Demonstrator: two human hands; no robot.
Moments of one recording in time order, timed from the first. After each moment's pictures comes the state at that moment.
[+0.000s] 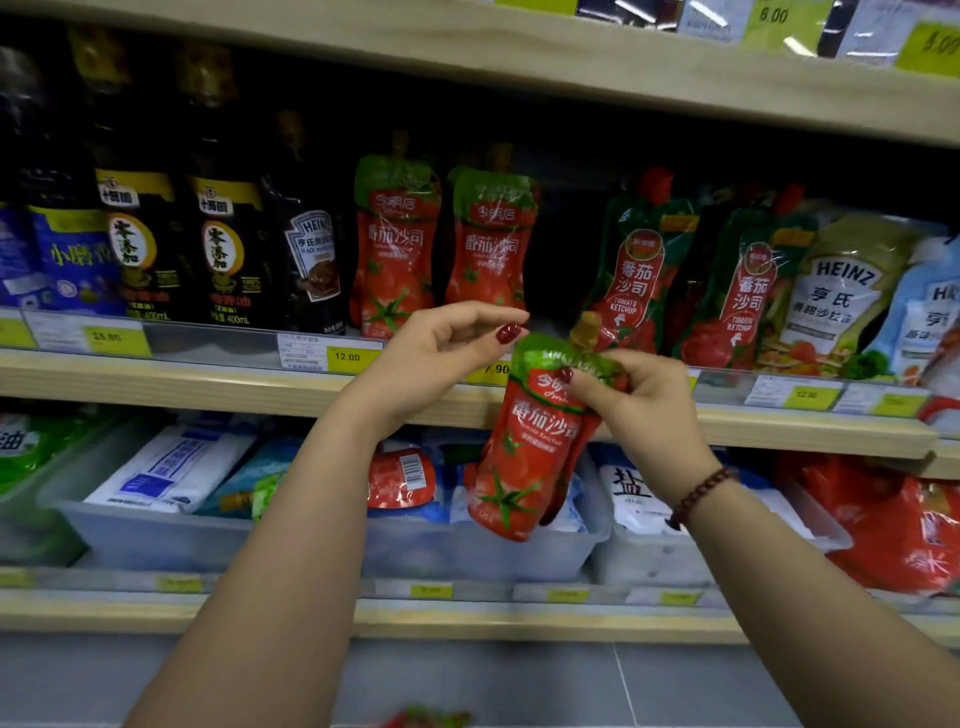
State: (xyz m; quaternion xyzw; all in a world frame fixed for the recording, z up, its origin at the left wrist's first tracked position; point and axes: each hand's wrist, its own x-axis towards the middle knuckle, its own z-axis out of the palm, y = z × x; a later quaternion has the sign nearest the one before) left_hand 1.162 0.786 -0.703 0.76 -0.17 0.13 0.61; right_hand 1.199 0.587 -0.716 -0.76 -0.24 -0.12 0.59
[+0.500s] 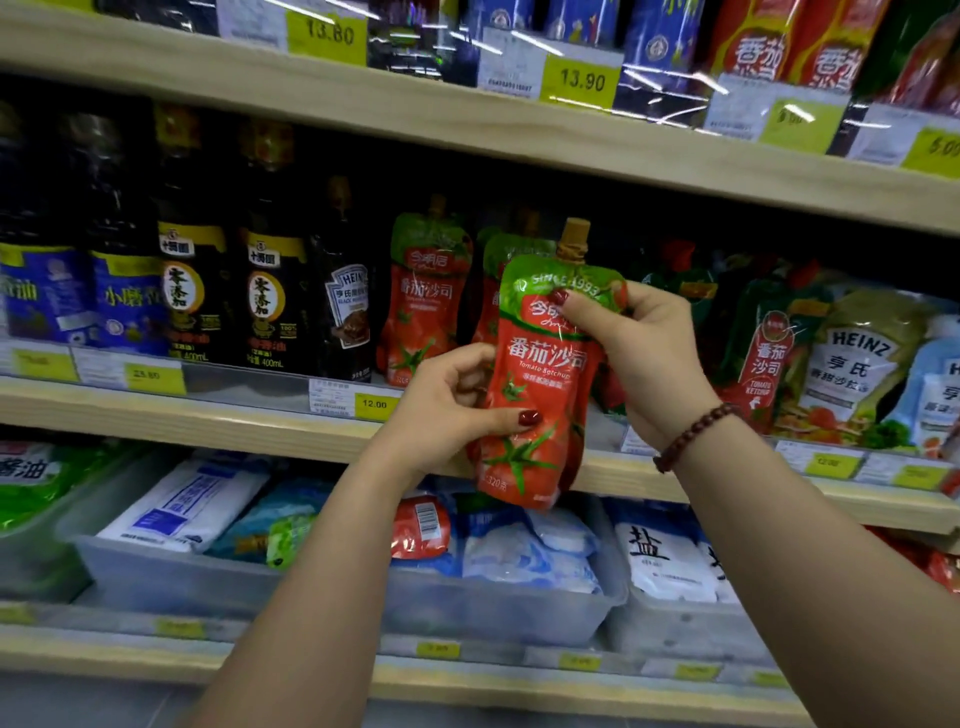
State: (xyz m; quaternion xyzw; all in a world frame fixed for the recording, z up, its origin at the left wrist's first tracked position) left_hand 1.165 0.796 -0.708 0.70 -0.16 0.17 0.68; right_hand 1.208 0.636 -0.636 -0.66 -0.27 -0.07 0.70
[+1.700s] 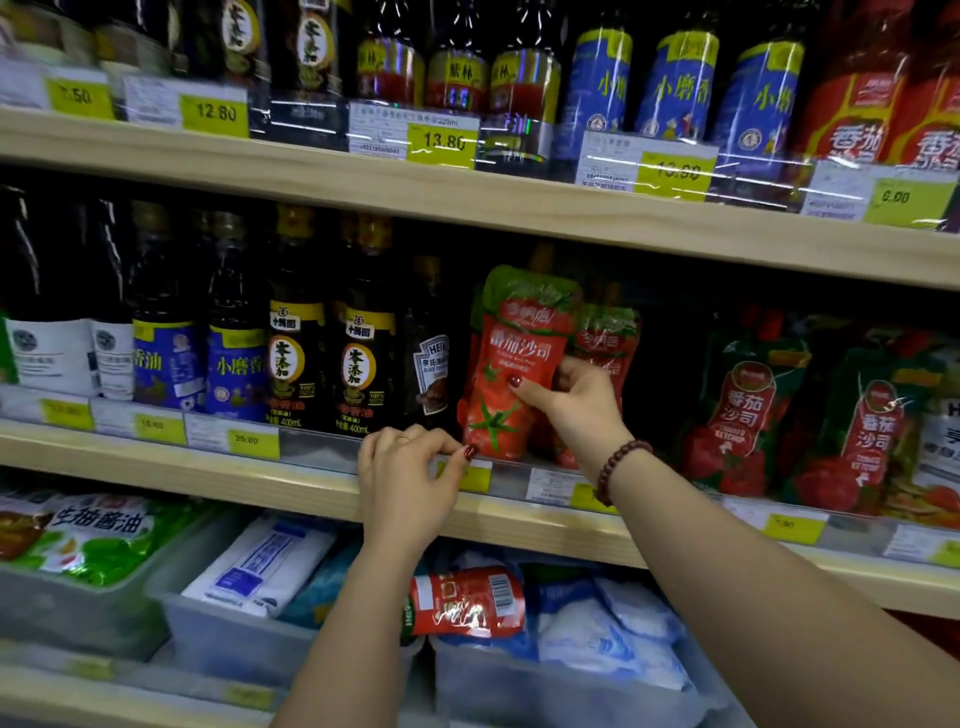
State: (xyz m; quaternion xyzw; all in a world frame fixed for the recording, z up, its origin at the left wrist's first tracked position) left_hand 1.167 0.878 -0.749 0.85 0.12 0.45 0.25; right_hand 1.250 0.744 -0.667 -0.68 -0.29 -0.03 0.68
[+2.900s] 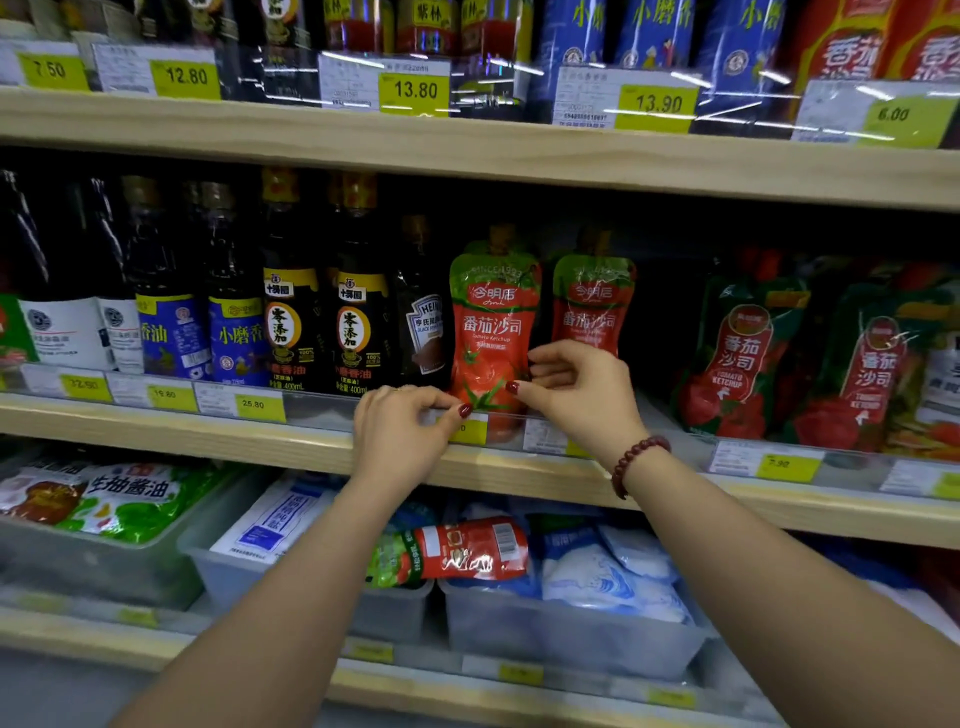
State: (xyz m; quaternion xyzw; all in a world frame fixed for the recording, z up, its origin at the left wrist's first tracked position) left_hand 1.158 0.884 -0.735 0.87 0.12 0.37 0.30; right_hand 1.229 0.716 -0.689 -0.80 -0.30 -0.15 0.50
